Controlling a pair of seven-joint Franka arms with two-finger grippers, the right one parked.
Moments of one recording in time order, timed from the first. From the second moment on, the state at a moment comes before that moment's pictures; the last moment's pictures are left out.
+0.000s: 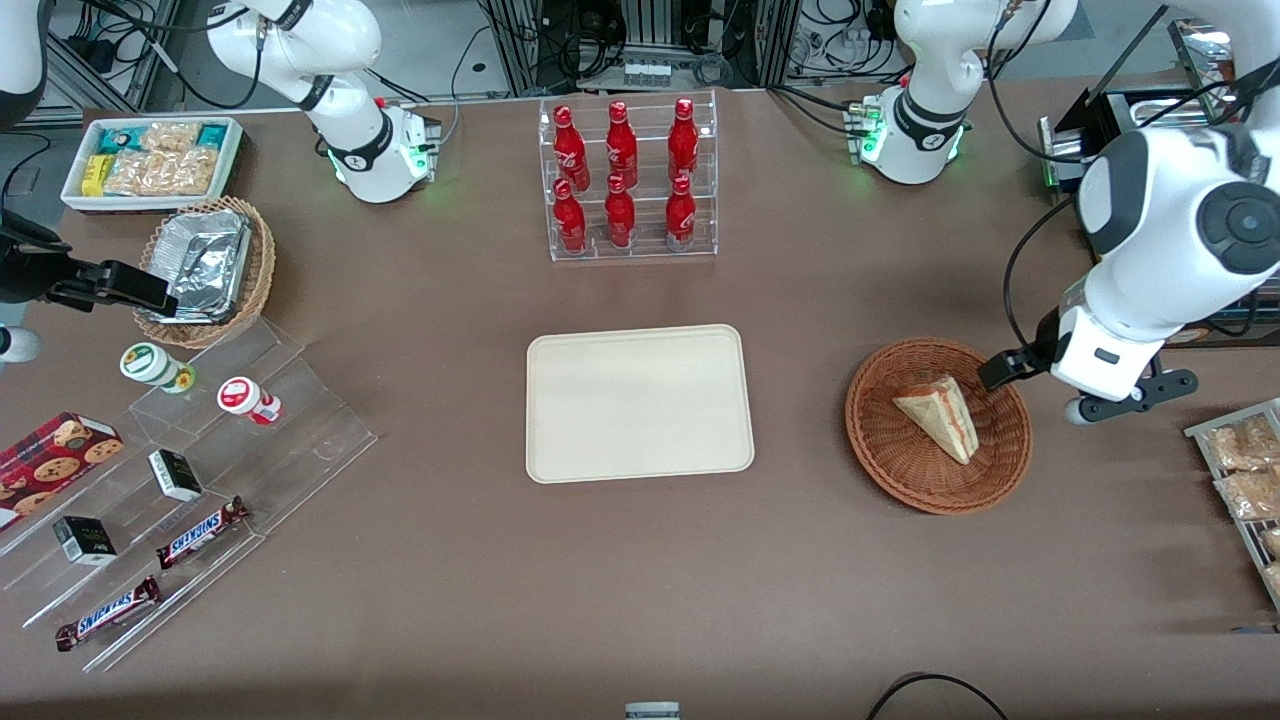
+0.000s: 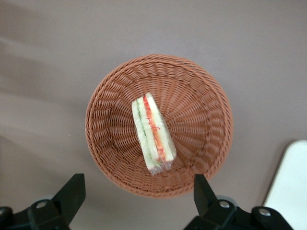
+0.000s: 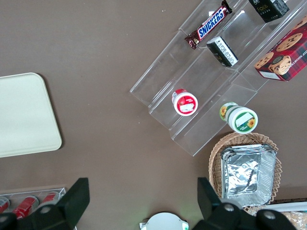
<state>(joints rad) -0.02 0.08 -0.06 -1.98 0.04 2.04 -0.44</state>
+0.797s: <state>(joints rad) -0.01 0.08 -0.08 -2.25 0.04 2.35 -0.66</state>
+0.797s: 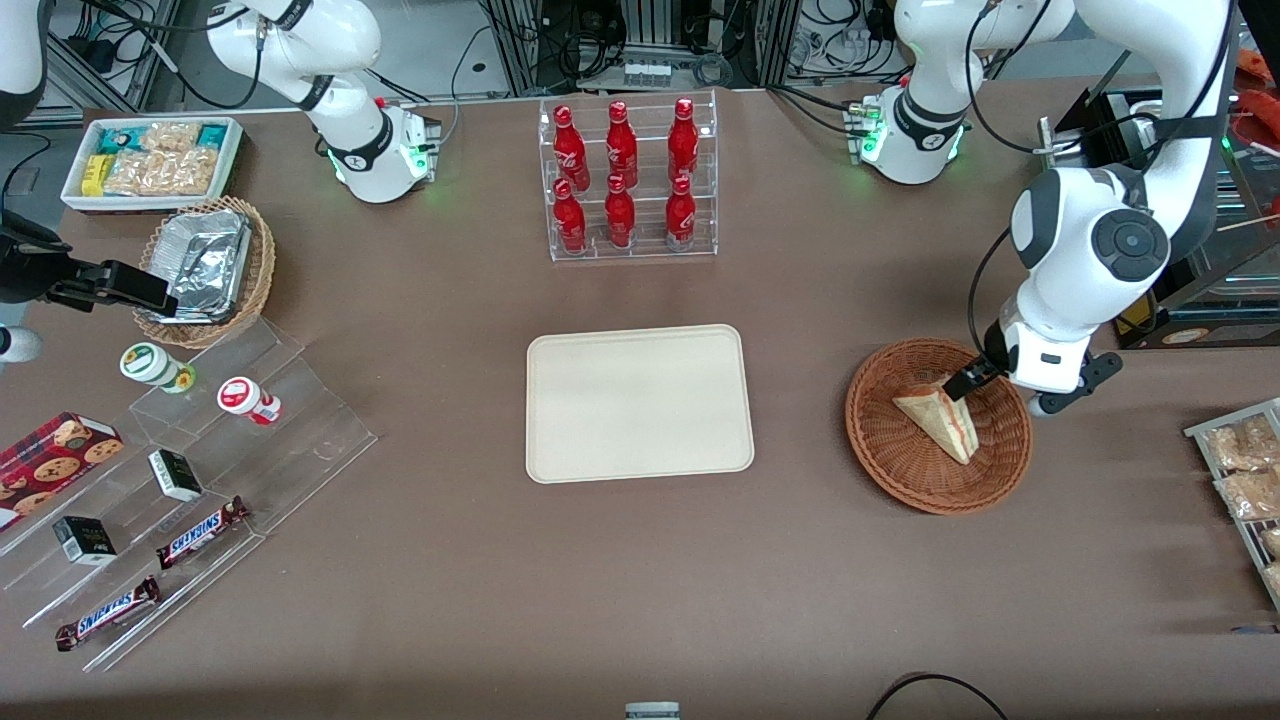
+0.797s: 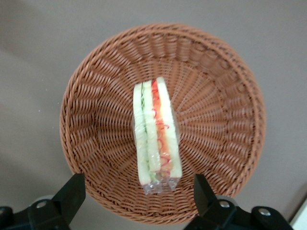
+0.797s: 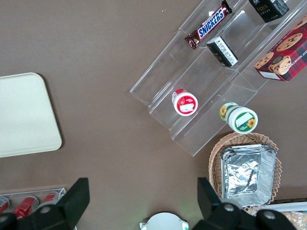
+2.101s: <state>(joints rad) -0.02 0.21 -0.10 -2.28 0.03 2.50 -0.74</state>
